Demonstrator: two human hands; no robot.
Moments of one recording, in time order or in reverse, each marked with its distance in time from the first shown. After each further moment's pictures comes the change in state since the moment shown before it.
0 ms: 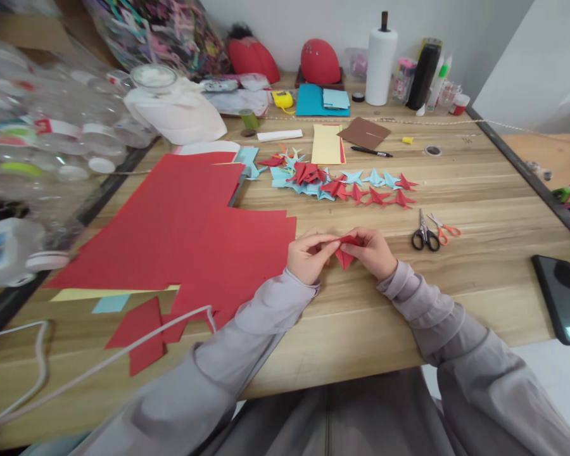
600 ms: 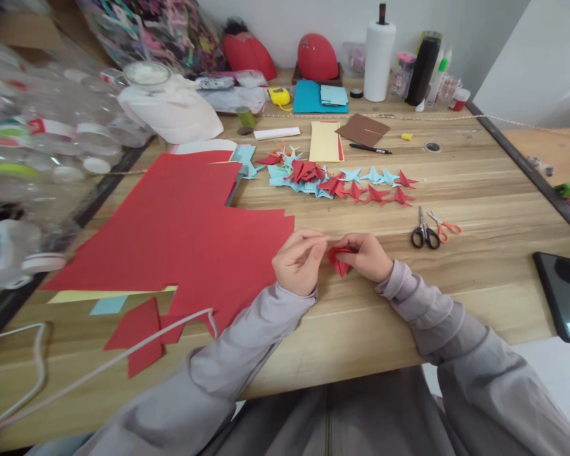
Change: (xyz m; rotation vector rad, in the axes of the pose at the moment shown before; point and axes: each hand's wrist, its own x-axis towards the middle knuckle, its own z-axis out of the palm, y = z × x) left_hand -0.010 0.023 -0.003 0.120 0.139 0.215; right_hand -0.004 0.004 0.003 -0.087 -0.122 0.003
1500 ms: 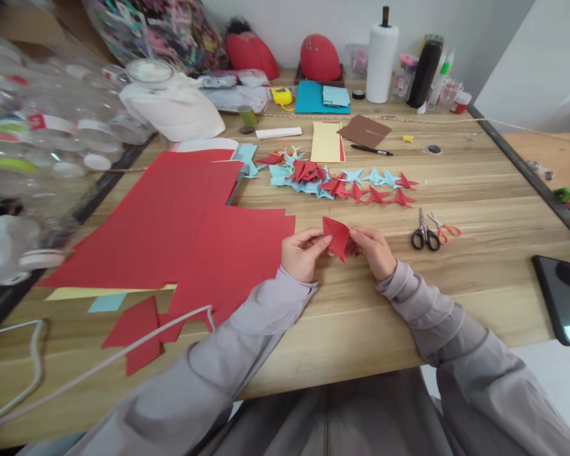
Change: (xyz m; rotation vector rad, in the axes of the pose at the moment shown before) left_hand 0.006 -0.029 0.011 -0.435 0.039 -0.608; right_hand 0.001 0.002 -0.005 0.326 0.093 0.009
